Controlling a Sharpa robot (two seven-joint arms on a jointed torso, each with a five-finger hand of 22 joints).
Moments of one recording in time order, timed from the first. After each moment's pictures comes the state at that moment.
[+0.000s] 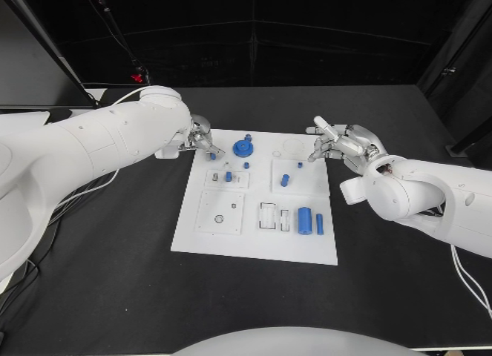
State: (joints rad) left arm 1.45 -0.30 -0.24 0.69 -1.11 0.38 -0.22; left_hand 1.20 0.26 -0.20 0.29 0.30 0.80 0.08 0.58 0.69 1.46 0.02 1.58 1.33 1.47 -0.03 1.57 1.31 0.01 1.47 0.08 1.57 1.31; right arm 1.21 -0.93 -0.06 1.57 -0.17 -0.44 0.29; right_hand 1.18 0.24 -0.32 0.29 0.18 0.61 0.17 0.30 0.07 0.65 0.15 1.07 0.77 0.71 0.11 1.09 0.58 0.17 0.72 0.21 0.56 0.98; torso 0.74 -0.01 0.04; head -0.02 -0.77
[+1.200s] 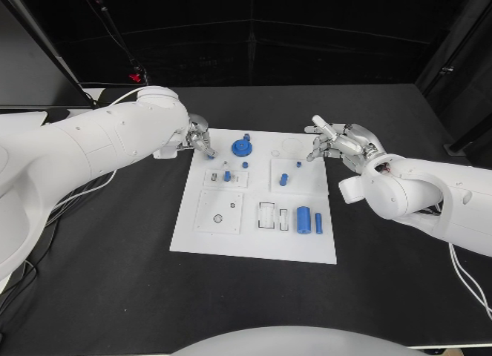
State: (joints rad) left arm 1.45 -0.30 -0.24 0.69 -1.11 0.36 -0.22; left_hand 1.36 0.12 0.02 0.29 0.51 0.81 0.07 0.57 0.69 1.46 0.02 1.57 1.31 1.47 -0.03 1.57 1.31 0.01 1.47 0.08 1.57 1.31; right arm 1.21 -0.93 -0.06 1.57 -0.17 -0.44 0.29; right_hand 1.18 0.24 -0.32 0.29 0.18 0.61 0.17 0.30 0.07 0.65 0.15 1.07 0.76 0.71 0.11 1.09 0.58 0.17 0.72 0.21 0.56 0.98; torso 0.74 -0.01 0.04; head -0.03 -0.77
